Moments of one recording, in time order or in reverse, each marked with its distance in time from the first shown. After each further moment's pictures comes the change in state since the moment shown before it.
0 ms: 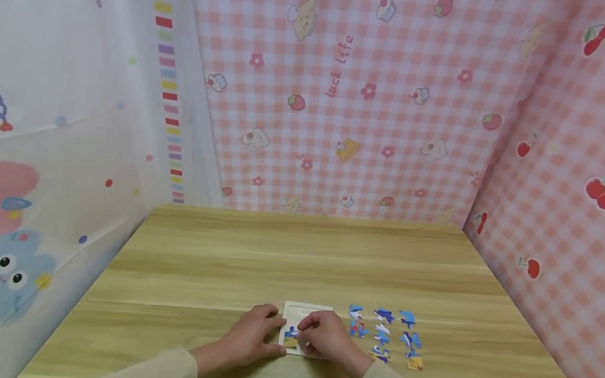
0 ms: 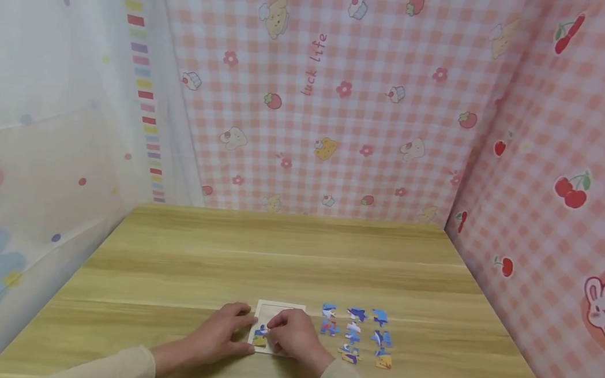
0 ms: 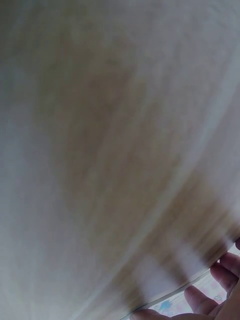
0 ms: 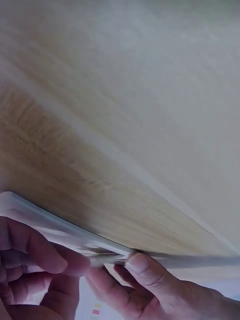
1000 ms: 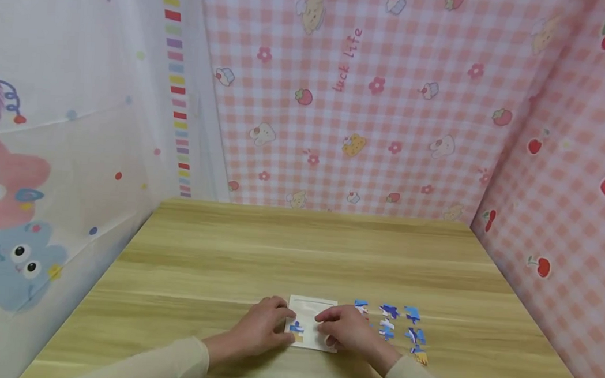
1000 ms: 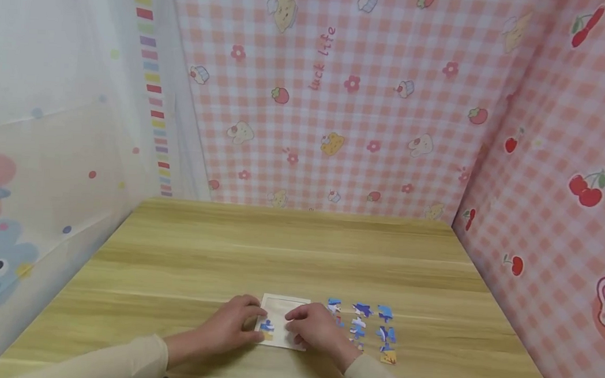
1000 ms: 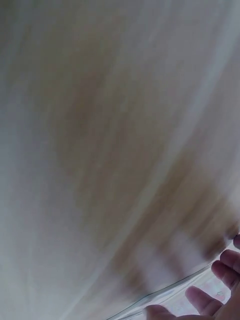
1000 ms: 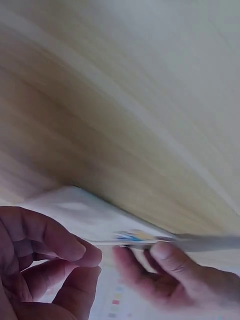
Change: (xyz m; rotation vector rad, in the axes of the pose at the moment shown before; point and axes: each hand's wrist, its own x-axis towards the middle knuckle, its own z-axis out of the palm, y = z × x) left_hand 0.007 0.007 -0.001 0.015 0.050 0.009; right_hand -0.008 0.001 -0.035 -0.014 -0.089 0.022
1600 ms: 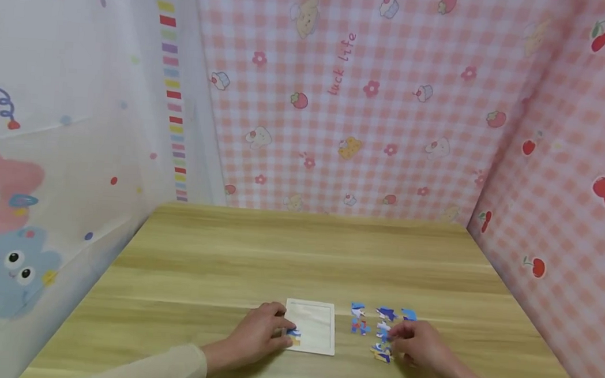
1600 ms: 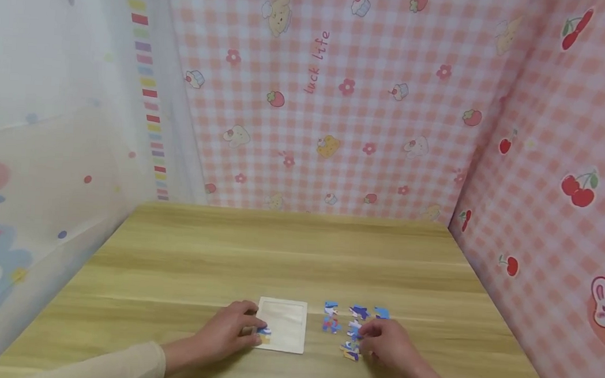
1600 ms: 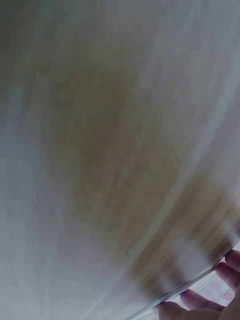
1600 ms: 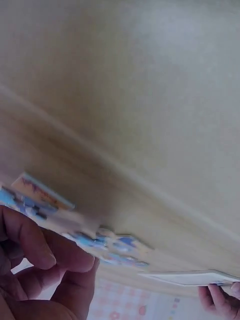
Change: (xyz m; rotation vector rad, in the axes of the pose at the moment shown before) left_hand -0.001 0.001 0.006 0.000 -0.033 -0.012; right_hand -0.051 0.062 -0.109 -0.129 0.137 0.043
